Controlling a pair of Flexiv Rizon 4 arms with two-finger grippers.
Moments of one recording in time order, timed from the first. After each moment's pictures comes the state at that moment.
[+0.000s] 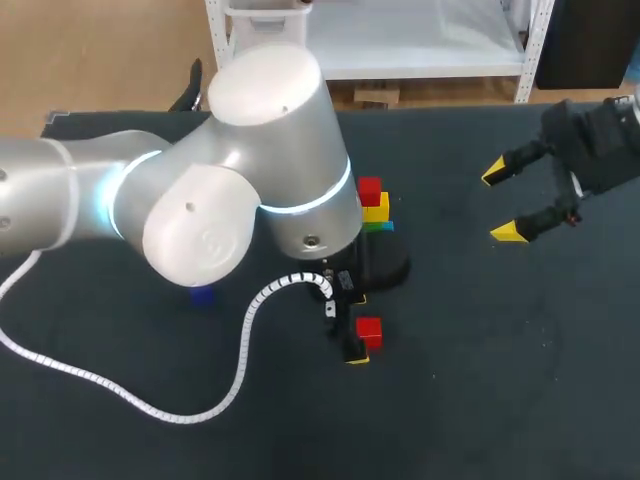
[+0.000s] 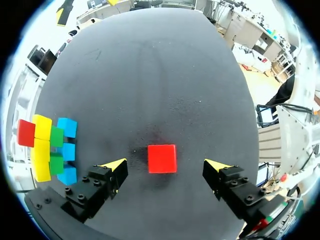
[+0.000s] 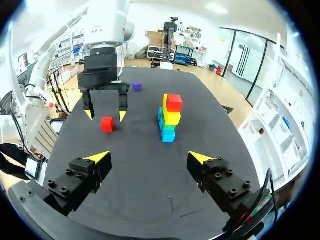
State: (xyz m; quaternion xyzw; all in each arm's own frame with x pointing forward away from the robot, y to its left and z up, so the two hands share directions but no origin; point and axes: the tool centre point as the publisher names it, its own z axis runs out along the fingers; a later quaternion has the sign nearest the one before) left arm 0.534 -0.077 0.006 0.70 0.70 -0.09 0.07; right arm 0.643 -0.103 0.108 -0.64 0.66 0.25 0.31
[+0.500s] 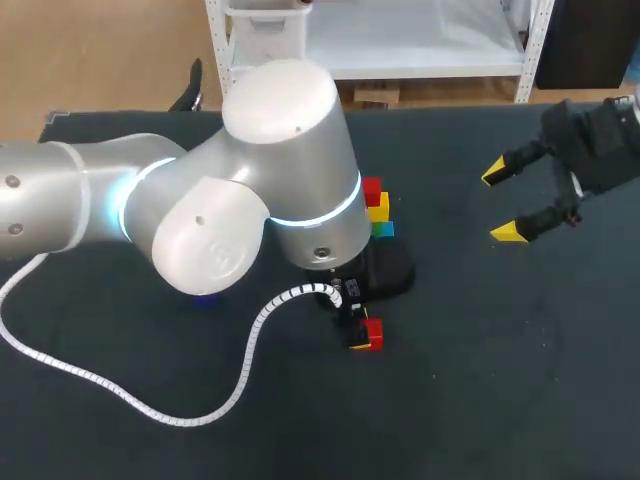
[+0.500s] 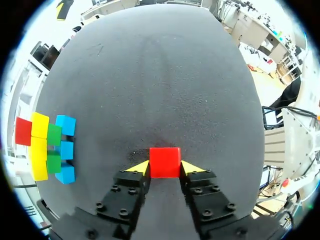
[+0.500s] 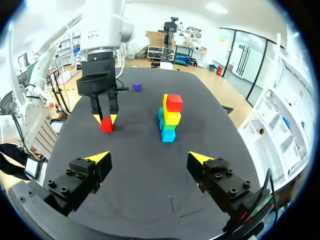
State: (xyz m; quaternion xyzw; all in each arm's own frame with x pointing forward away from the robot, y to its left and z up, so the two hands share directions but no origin) left arm 0.535 -0.081 -0.002 0.69 0.71 -0.07 0.08; right arm 0.643 -0.103 0.108 -0.64 0.66 0.25 0.31
